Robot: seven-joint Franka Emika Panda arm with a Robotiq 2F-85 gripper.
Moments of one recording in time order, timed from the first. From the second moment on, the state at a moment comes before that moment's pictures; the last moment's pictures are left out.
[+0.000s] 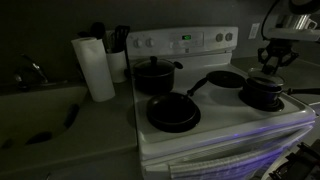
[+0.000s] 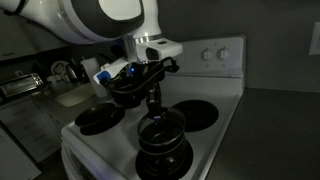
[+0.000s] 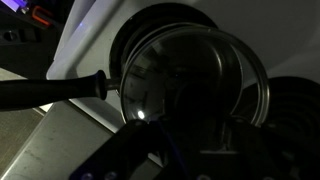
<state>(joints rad) -0.19 -0.28 -0.08 -2.40 0.02 2.12 0.85</state>
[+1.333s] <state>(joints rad) -0.16 -0.27 -0.06 -2.28 -0.03 2.10 0.84</state>
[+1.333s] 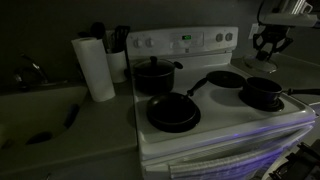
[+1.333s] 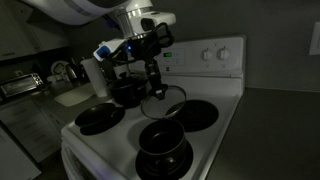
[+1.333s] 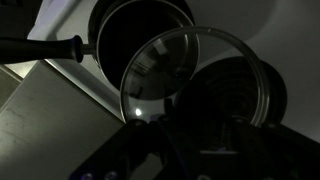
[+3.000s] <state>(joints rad) 0.03 -0.14 0.08 -2.17 0.07 2.02 0.82</state>
